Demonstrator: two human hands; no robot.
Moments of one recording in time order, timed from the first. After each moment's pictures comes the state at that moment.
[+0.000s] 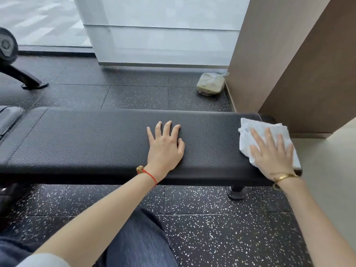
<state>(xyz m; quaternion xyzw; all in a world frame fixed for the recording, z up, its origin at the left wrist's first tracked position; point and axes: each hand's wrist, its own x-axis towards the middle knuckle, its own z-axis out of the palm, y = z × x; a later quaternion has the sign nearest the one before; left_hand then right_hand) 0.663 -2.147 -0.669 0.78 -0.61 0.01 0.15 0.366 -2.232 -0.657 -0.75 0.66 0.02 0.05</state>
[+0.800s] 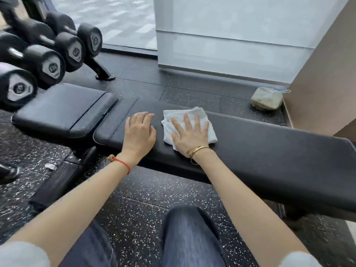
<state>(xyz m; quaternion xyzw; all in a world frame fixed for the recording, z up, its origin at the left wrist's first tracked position) 0.919 -2.012 -0.651 0.84 -0.49 0.09 0.23 0.784 -2.121 -0.652 -0.92 0.38 0.02 0.08</state>
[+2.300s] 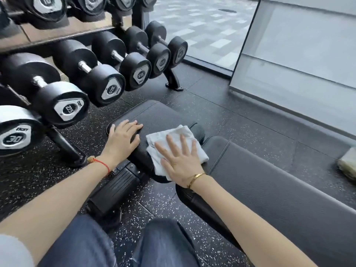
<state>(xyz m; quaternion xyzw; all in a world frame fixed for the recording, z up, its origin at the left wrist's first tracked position) 1.232 -1.859 -0.664 0.91 -0.36 0.07 0.18 1.059 -2.027 -0.661 -0.99 0.07 0.01 0.08</state>
